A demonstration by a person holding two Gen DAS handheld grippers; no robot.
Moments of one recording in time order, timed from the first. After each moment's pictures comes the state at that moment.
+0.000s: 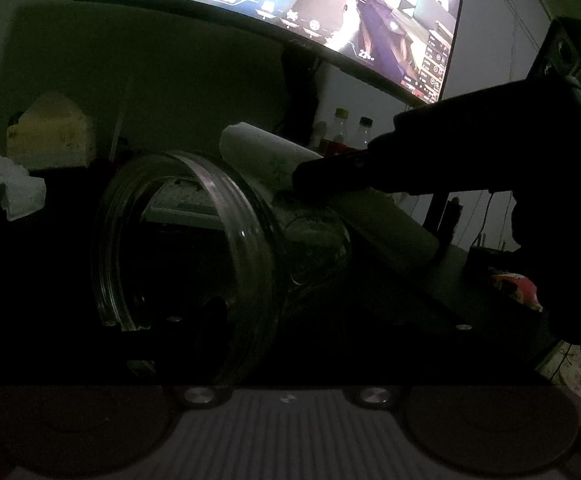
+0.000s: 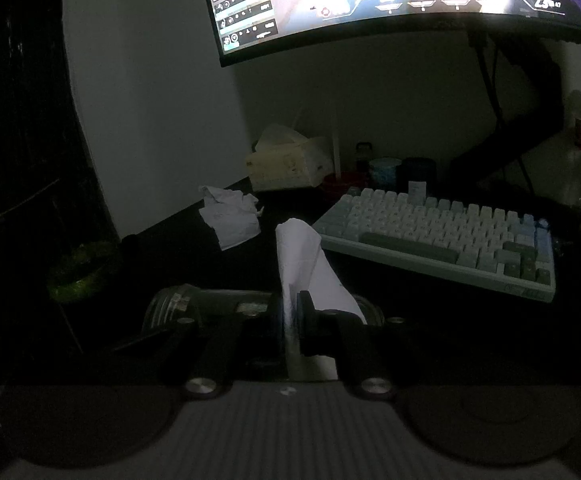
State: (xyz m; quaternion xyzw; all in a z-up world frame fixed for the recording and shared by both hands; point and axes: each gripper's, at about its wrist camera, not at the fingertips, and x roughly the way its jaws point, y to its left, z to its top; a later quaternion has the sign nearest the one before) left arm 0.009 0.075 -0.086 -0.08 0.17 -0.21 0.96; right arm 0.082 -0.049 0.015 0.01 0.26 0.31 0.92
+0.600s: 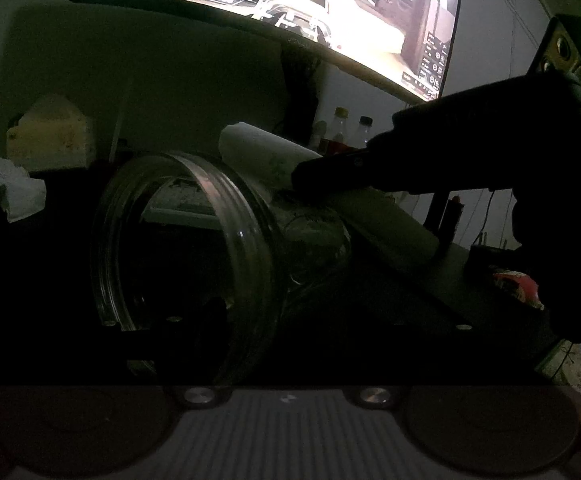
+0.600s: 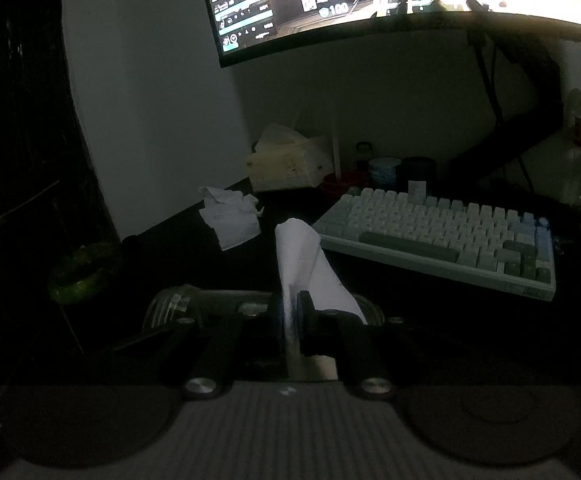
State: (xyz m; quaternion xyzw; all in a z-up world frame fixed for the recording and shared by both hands) left arm 0.009 0.074 -0.086 -0.08 0.17 -0.21 0.96; right arm 0.085 -0.053 0.015 0.02 0.26 0.31 0.91
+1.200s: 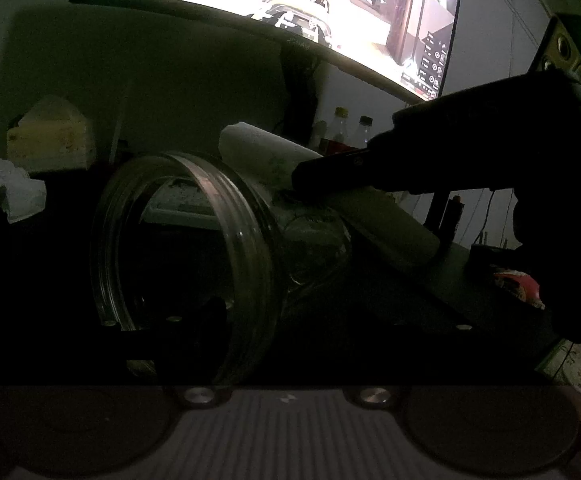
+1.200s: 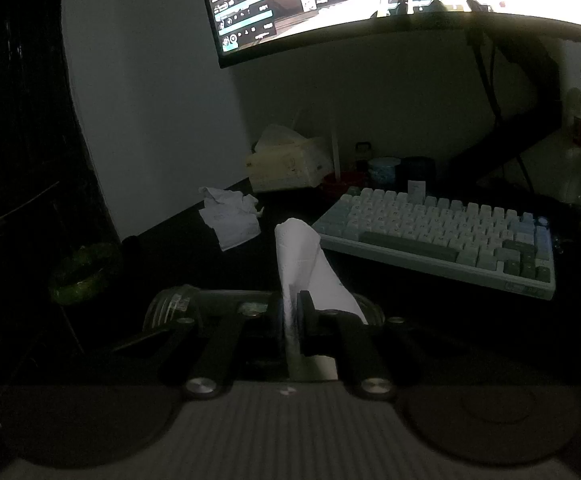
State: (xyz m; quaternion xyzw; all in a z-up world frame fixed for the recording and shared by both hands) left arm 0.010 0.077 -0.088 -0.08 0.17 -0.21 0.96; right arm 0.085 -0.055 0.015 0.02 0.26 0.31 0.91
